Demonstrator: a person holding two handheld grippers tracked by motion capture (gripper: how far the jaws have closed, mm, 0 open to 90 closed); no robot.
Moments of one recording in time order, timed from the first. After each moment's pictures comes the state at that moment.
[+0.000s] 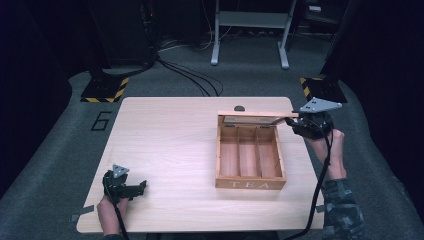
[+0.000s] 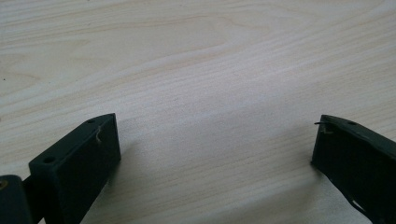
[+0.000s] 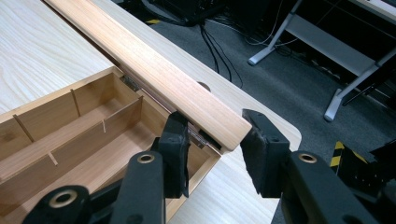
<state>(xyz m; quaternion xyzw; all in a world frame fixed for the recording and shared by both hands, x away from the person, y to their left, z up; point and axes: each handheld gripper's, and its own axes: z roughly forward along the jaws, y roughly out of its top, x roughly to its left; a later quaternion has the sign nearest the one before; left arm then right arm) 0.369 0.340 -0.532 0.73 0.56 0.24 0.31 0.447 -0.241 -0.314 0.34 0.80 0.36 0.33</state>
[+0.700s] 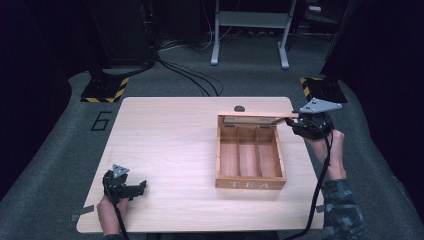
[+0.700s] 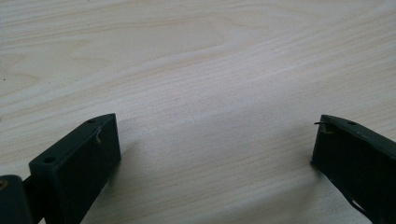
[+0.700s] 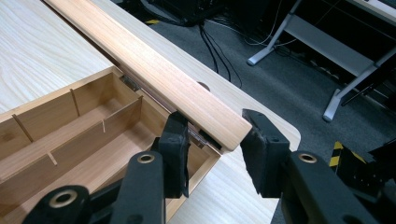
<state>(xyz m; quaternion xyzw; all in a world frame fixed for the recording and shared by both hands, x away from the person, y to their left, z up) 0.369 0.340 -0.532 0.73 0.55 0.24 0.31 0.446 -0.241 -0.315 0.34 0.80 0.37 0.33</state>
